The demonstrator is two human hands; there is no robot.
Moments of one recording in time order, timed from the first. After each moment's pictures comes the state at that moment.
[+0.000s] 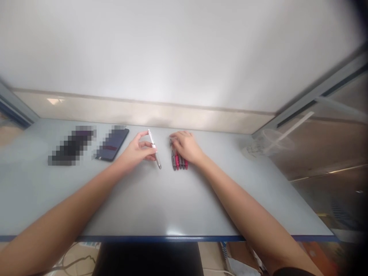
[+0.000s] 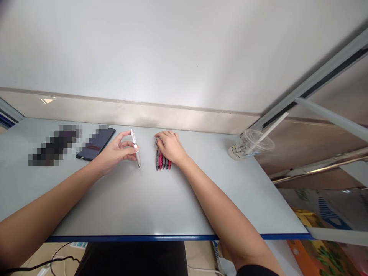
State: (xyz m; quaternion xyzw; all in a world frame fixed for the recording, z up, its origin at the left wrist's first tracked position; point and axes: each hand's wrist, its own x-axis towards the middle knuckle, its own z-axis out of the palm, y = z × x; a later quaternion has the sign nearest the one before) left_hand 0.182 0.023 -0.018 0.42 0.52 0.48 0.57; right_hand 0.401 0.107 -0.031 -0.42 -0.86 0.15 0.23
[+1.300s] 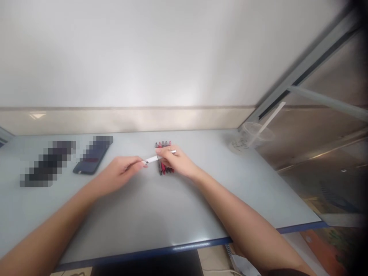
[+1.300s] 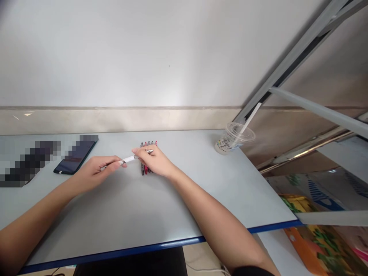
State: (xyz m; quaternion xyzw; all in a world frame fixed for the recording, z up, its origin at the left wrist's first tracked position) left_hand 0.177 0.003 0.000 0.74 0.52 0.20 0.36; right_hand 0.413 0.058 0.000 -0.32 -0.69 0.57 0.31
